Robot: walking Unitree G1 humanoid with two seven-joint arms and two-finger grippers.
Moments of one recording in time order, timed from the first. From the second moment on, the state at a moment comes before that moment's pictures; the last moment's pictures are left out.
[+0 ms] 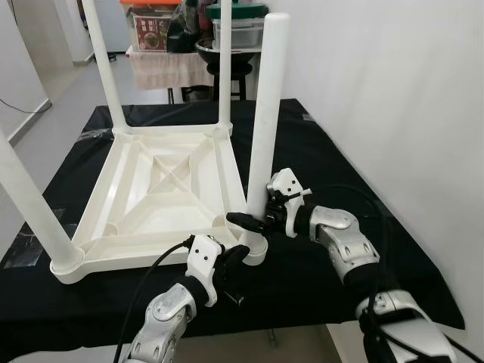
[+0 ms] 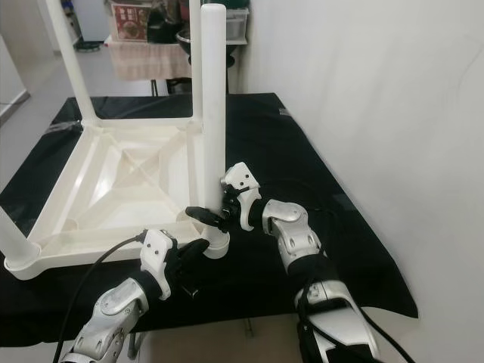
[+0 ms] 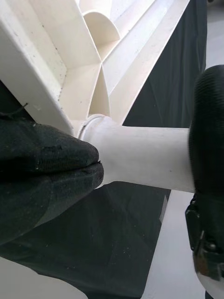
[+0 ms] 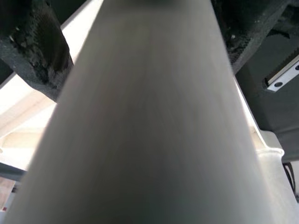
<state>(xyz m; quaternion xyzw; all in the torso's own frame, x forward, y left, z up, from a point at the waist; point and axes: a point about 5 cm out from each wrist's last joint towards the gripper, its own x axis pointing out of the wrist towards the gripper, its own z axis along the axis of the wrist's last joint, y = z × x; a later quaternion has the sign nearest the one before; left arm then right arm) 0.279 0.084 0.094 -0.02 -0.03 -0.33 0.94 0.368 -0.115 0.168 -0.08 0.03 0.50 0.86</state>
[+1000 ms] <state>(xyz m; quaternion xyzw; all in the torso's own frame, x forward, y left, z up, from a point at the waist) 0.275 0.092 0.094 -0.02 -0.03 -0.32 0.95 0.328 -0.105 0.123 -0.05 0.00 0.18 0.98</state>
